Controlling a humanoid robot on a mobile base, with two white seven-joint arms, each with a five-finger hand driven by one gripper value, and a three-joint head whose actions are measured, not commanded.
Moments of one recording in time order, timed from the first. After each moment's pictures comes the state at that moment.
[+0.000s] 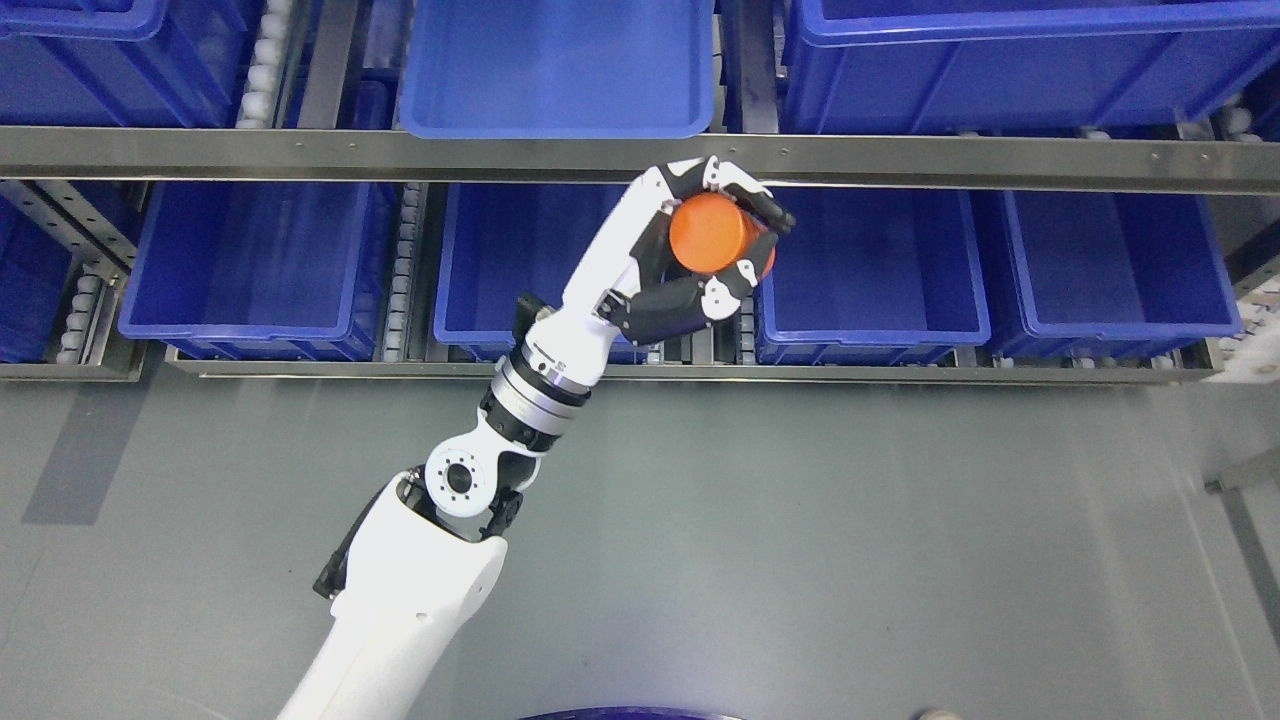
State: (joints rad) left arm -0.27 0.00 -0.48 -1.65 0.18 -0.44 -0.23; right arm 0.00 0.00 0.00 0.00 0.00 0.04 0.03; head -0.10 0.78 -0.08
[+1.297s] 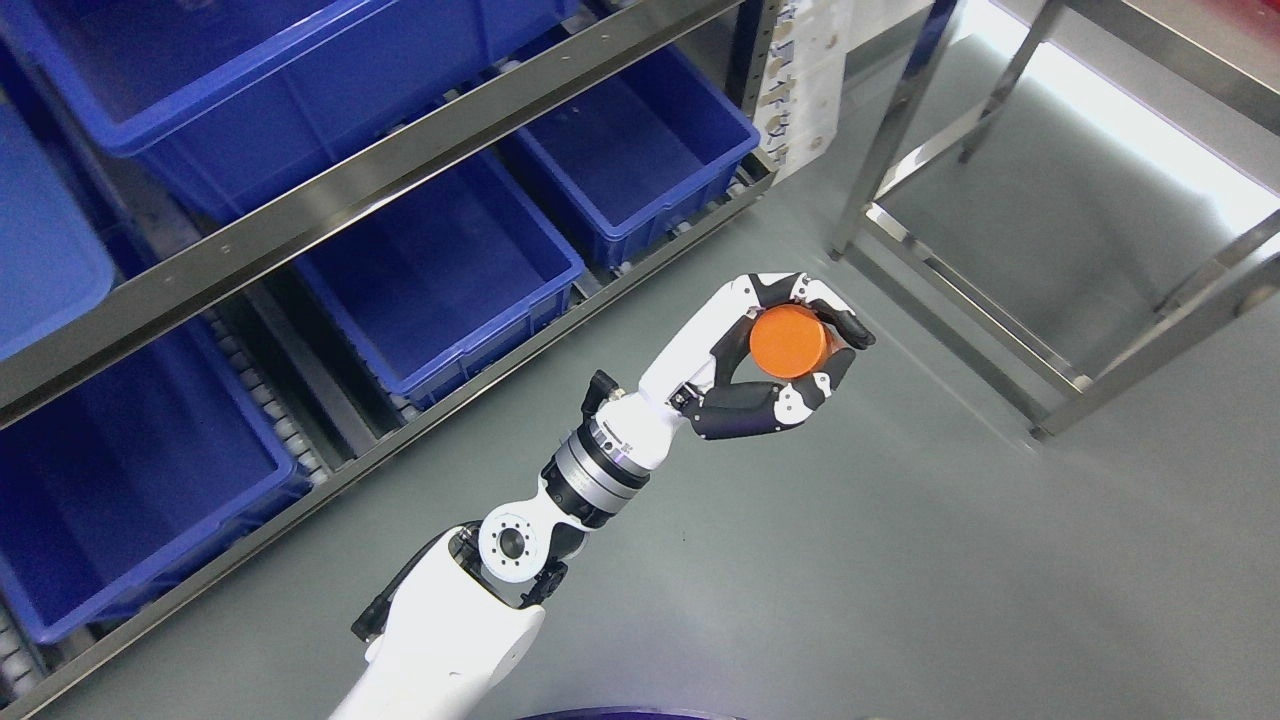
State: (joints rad) left arm -0.23 0.00 -0.61 -1.65 0.18 -0.44 -0.22; right arm 0.00 0.00 0.00 0.00 0.00 0.04 0.03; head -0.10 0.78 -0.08
